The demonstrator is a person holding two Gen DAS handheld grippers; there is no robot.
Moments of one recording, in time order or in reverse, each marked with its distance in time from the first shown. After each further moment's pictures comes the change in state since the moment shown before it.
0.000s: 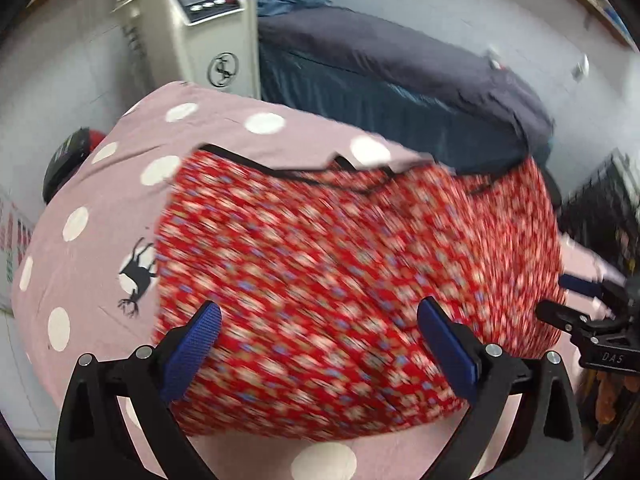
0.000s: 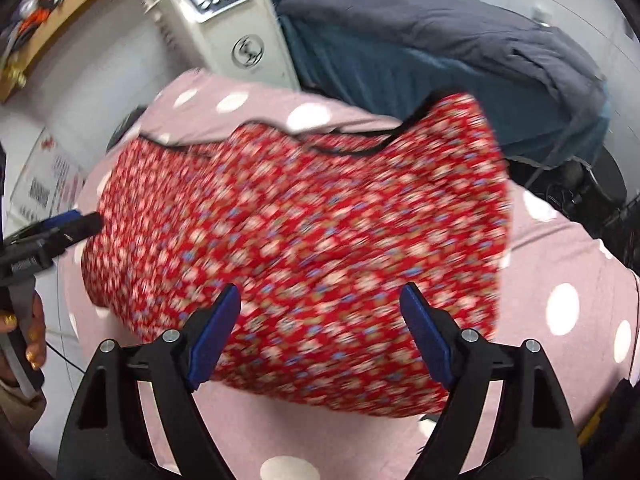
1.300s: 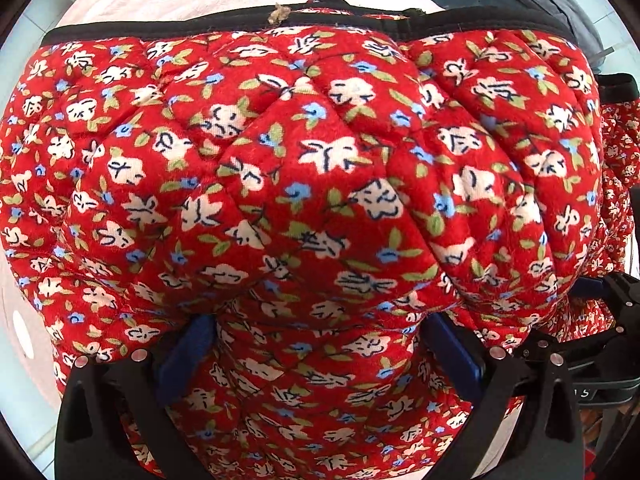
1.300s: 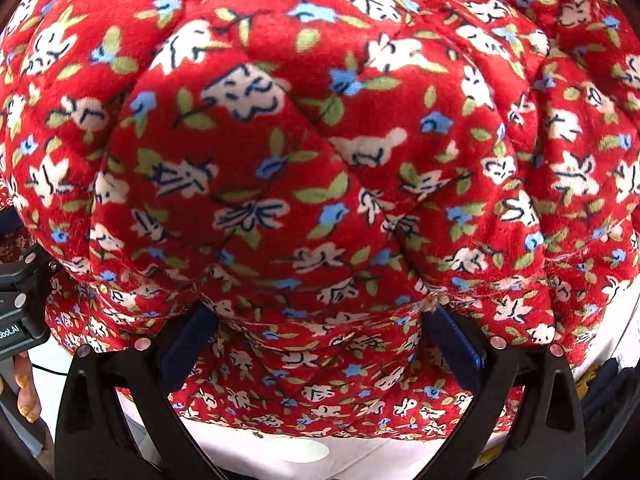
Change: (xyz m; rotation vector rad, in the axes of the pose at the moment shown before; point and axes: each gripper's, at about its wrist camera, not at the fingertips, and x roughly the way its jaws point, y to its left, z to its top) left arm 0.179 -0.009 0.046 0.000 0.504 -0.023; right arm 0.206 -0.013 0.092 0.117 0.612 -0.123
